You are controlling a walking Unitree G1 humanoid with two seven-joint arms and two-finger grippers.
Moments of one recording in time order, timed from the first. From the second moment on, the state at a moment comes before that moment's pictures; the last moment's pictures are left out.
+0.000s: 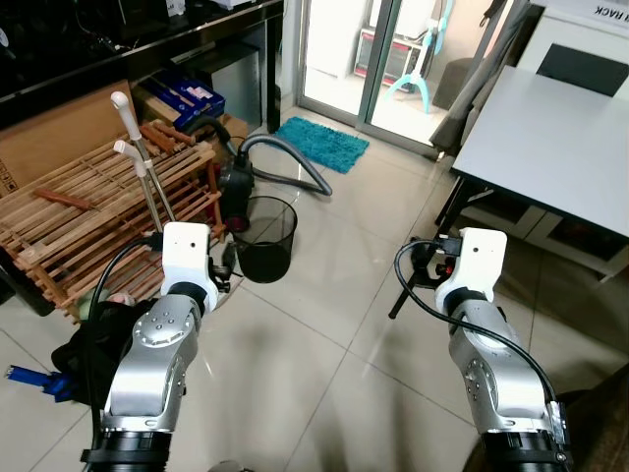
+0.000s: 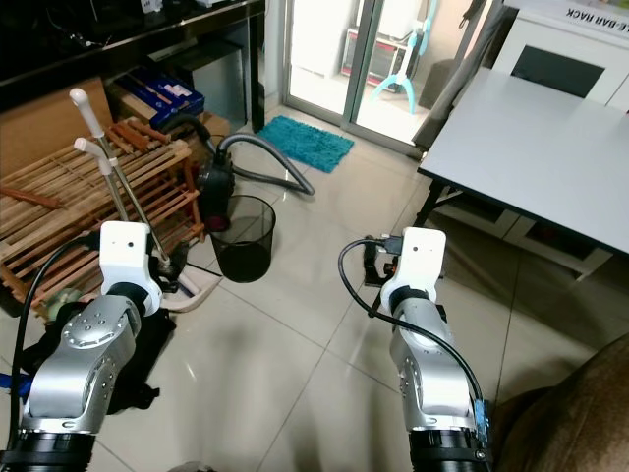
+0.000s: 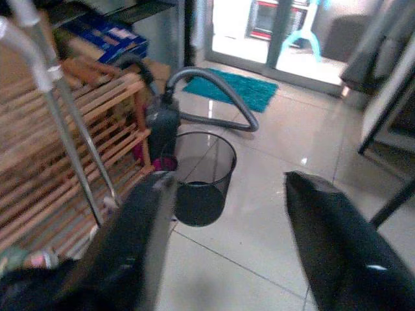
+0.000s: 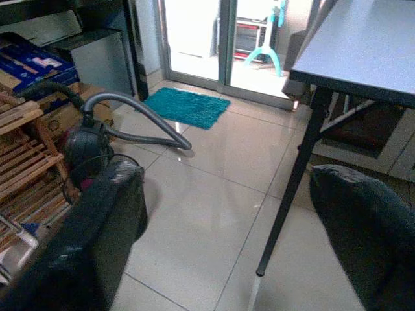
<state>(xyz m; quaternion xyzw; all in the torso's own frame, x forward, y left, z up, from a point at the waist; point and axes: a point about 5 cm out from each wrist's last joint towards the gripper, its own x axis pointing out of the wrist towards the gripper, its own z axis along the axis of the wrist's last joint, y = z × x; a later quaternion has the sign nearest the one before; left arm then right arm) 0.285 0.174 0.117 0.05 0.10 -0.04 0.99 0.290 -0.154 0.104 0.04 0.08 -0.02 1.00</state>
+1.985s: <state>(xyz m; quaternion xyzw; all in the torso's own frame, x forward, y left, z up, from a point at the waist) 0.303 0.153 0.140 0.14 0.02 -0.11 0.98 0.251 -0.177 0.077 0.00 0.12 -0.15 0.98</state>
